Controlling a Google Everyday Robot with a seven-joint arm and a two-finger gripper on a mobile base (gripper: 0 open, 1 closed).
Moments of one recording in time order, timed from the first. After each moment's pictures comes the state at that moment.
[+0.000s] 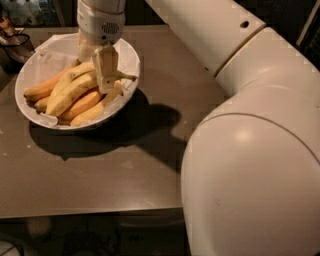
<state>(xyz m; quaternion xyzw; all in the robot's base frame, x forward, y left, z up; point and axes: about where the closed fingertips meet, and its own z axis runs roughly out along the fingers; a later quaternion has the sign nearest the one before) 0.588 0.138 0.946 -0.87 0.47 0.08 0.14</state>
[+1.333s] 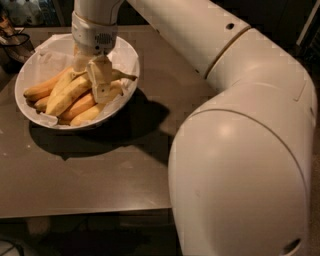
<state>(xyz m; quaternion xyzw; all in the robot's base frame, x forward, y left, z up) 0.581 0.152 0.922 -0.87 0.47 0.11 0.12</state>
